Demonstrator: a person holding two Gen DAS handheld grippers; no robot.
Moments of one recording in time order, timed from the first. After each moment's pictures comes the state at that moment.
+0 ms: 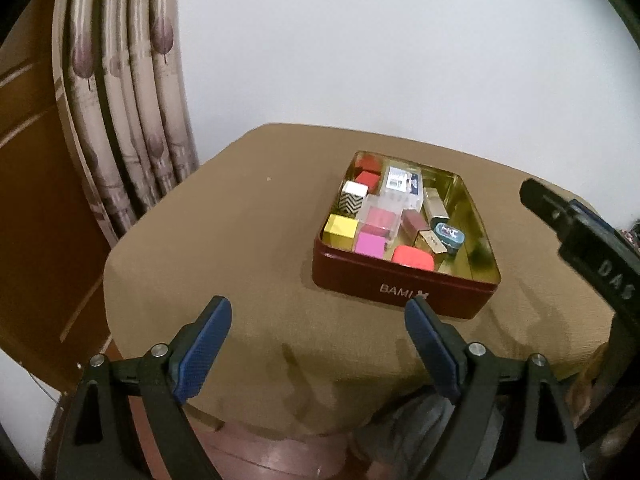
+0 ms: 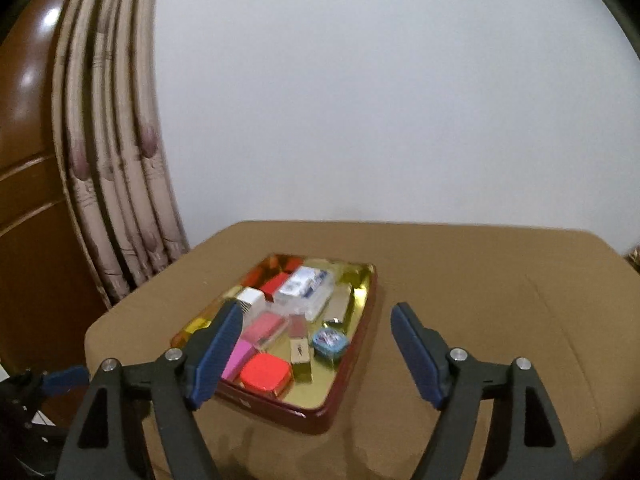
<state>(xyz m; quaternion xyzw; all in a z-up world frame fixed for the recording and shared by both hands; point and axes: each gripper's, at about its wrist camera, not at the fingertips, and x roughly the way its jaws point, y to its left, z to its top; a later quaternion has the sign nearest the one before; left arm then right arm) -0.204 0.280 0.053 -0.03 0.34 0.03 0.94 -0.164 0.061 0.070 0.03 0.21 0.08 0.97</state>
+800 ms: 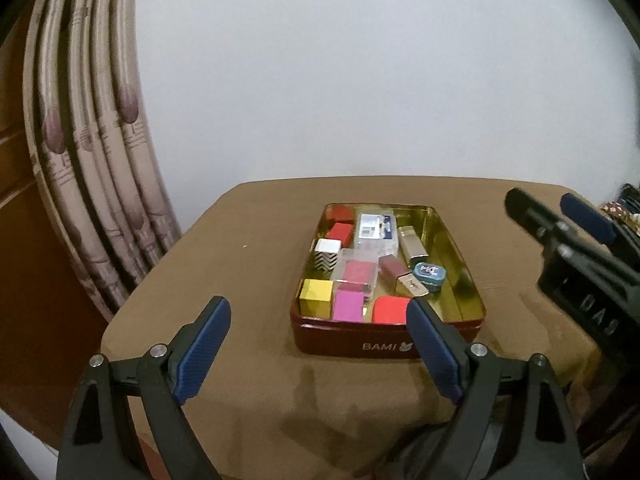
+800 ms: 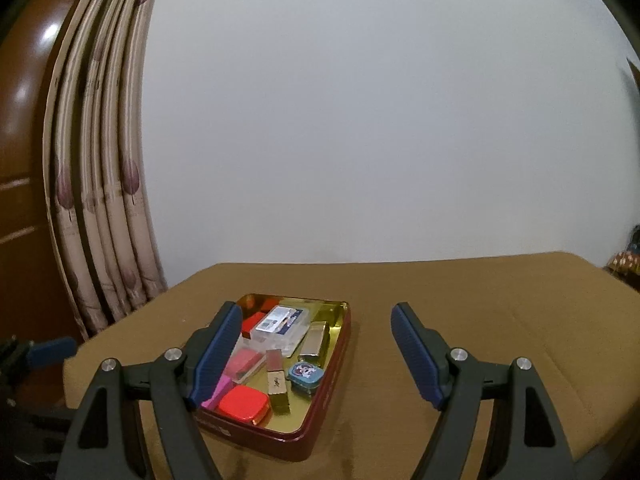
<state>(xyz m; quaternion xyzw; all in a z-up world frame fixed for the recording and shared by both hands) -0.192 0.261 0.072 0.04 0.26 -0.02 0.96 -0.182 0.055 0.072 0.02 0.12 0.05 0.99</state>
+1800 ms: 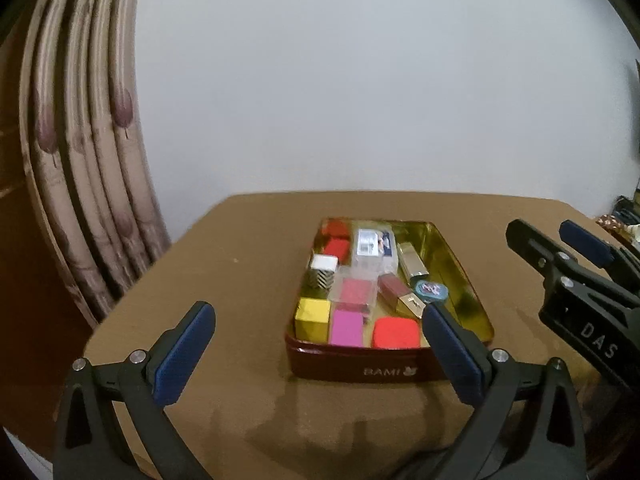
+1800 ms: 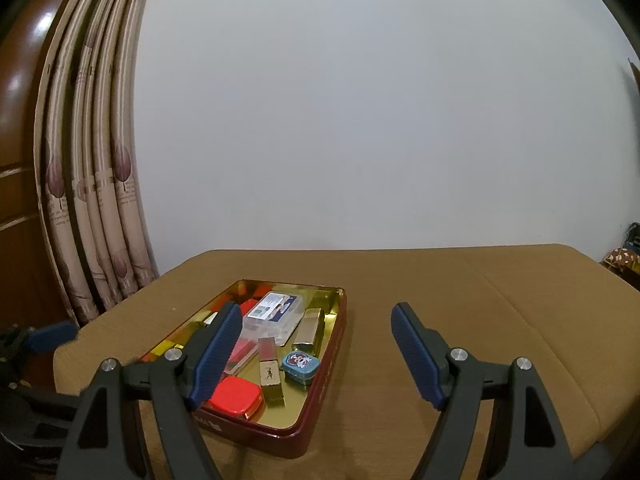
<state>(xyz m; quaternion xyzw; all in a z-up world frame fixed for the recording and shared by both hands) -0.182 0.268 0.065 0.03 0.23 -0.03 0.97 -0.169 0.064 0.062 0.02 0.14 0.03 0.99</state>
